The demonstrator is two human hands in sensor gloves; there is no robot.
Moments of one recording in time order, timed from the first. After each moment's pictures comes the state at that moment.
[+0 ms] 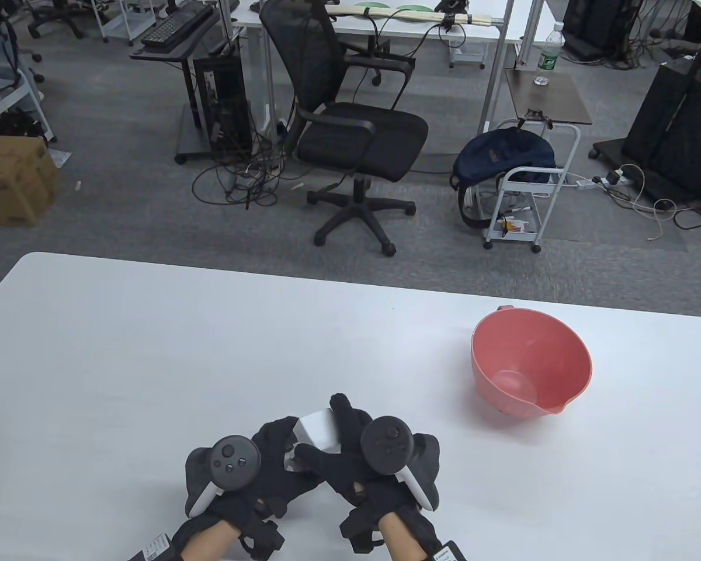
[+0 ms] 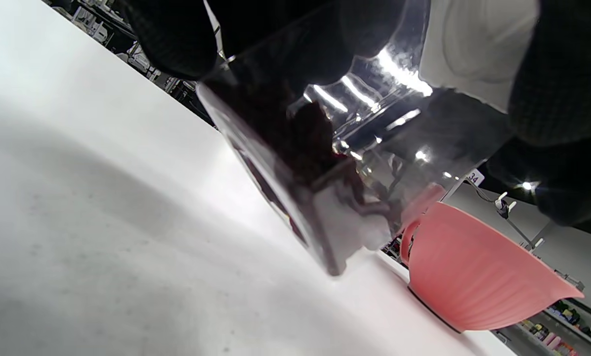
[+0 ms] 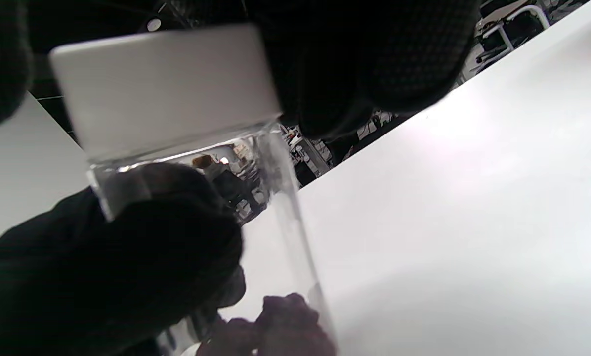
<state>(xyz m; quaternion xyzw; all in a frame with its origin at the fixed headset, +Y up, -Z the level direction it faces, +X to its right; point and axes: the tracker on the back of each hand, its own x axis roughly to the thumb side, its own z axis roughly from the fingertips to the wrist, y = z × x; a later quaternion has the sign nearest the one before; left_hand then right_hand) -0.181 -0.749 -0.333 0.00 -0.15 0.32 0.93 0.039 -0.693 -0.328 0.06 -0.01 0.94 0.32</state>
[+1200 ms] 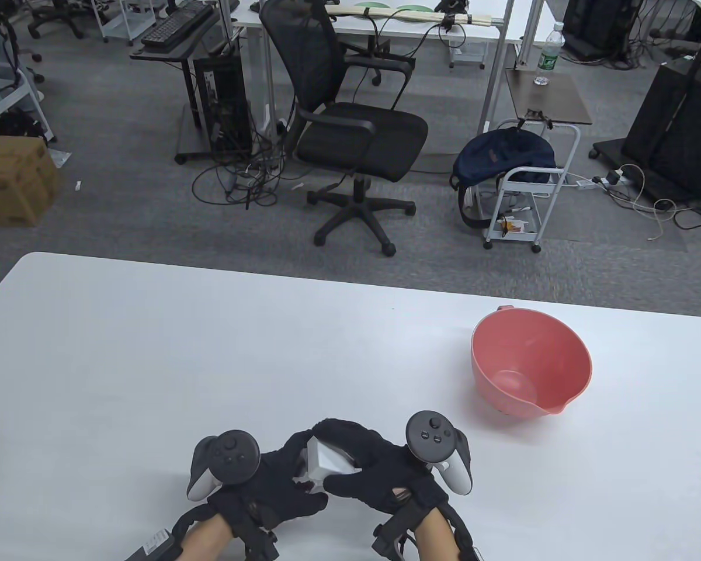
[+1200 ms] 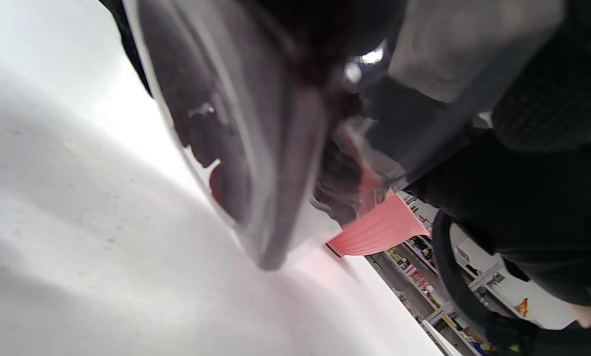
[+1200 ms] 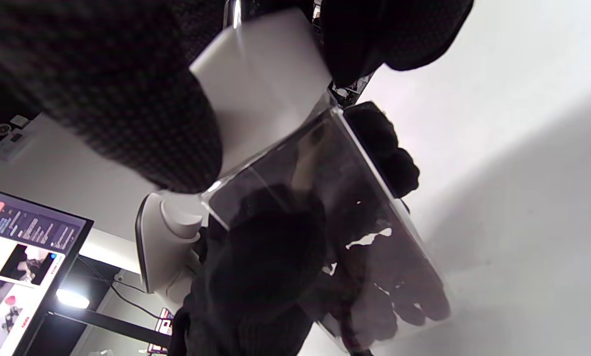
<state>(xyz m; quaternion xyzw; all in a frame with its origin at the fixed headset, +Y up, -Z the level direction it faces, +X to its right) -0.174 -0.757 -0.342 -0.08 -0.29 0.40 0.86 0.073 -0.722 -0.342 0.22 0.16 0.80 0.53</state>
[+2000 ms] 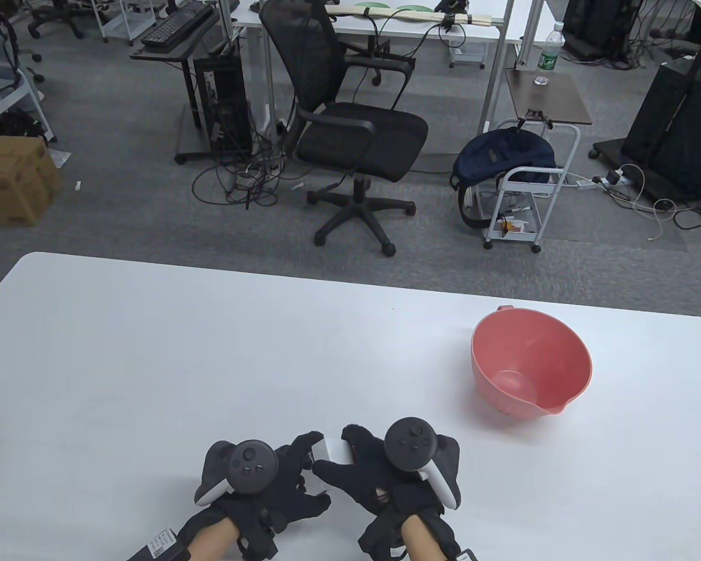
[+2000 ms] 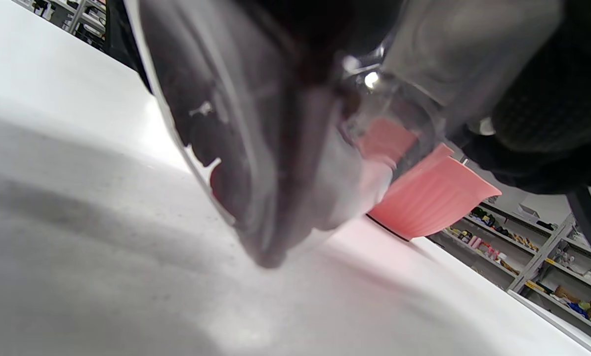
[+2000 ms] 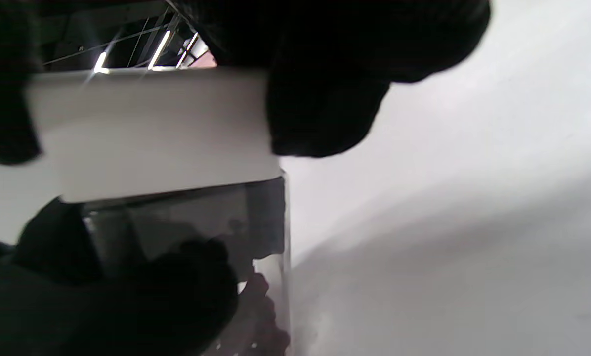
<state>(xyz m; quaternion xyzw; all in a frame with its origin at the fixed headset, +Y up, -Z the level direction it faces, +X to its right) -0.166 -0.760 -0.338 -0.05 -0.27 0.28 0.92 0.069 -0.723 -0.335 0.07 0.13 0.91 0.38</state>
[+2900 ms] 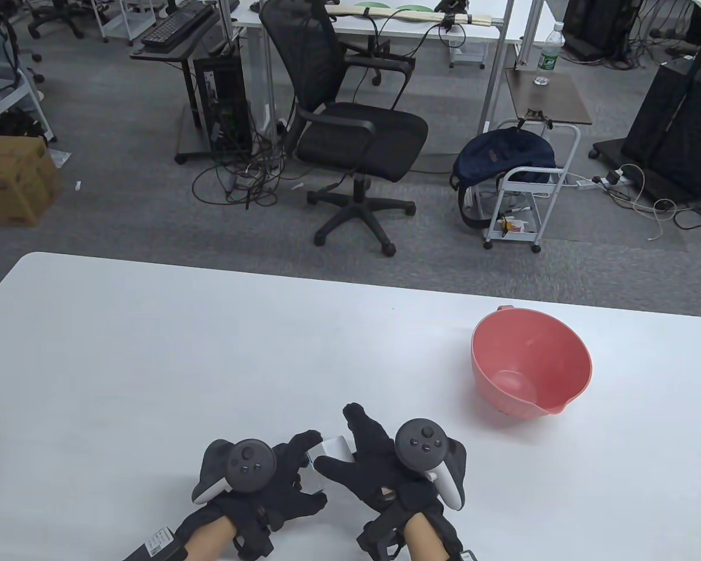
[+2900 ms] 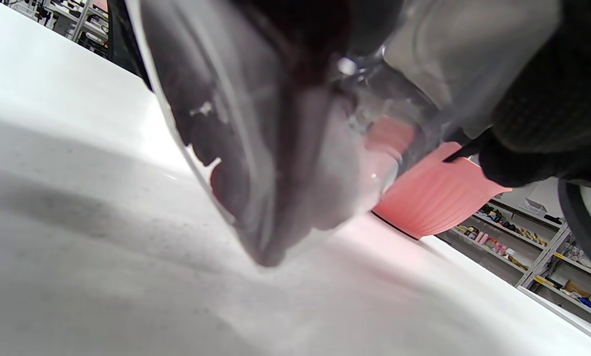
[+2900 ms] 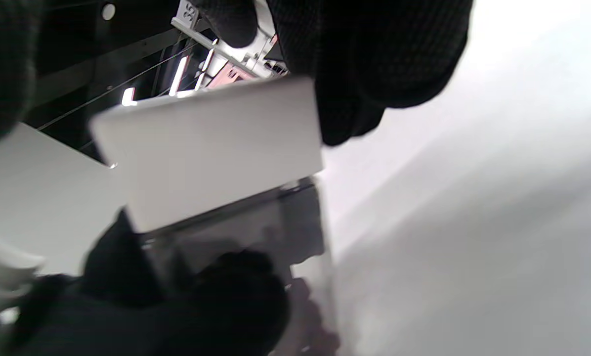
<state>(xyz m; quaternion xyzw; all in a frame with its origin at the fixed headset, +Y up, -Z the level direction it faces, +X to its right) -0.169 -0.758 -0.341 -0.04 -0.27 0.26 0.93 0.073 -0.731 -0.335 0.06 0.10 0.89 0.44</state>
